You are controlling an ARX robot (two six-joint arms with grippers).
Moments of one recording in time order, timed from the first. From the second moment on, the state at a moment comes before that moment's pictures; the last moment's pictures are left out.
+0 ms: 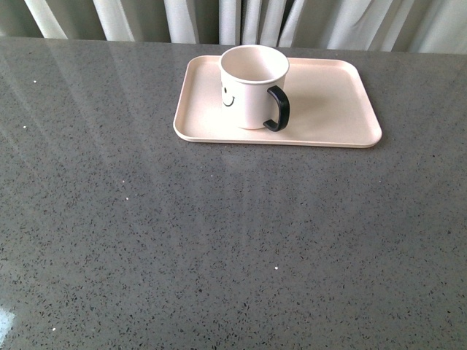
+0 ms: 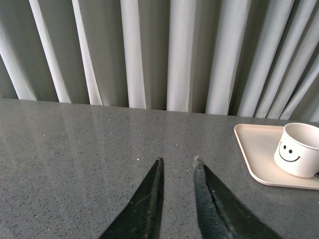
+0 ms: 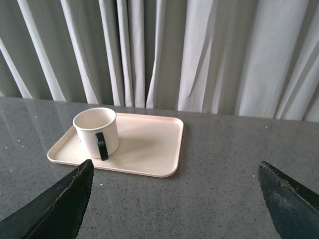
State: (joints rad) left arm 0.00 0.02 0.01 0.00 0.00 0.00; right arm 0.00 0.00 0.02 0.00 0.00 0.00
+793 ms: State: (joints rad) left arm 0.00 0.02 0.01 0.00 0.00 0.00; right arm -0.12 0.92 0.48 -0.13 -0.36 -0.32
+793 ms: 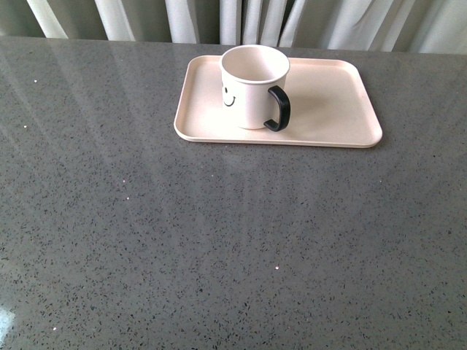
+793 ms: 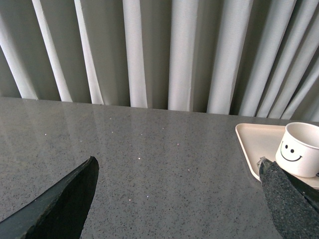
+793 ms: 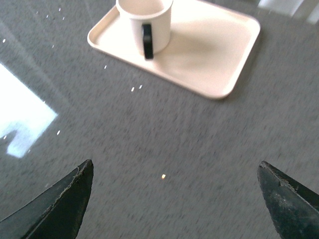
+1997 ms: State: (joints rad) left arm 0.00 0.02 0.01 0.00 0.00 0.00; right arm 0.20 2.12 1.56 -0.25 -0.12 0.28
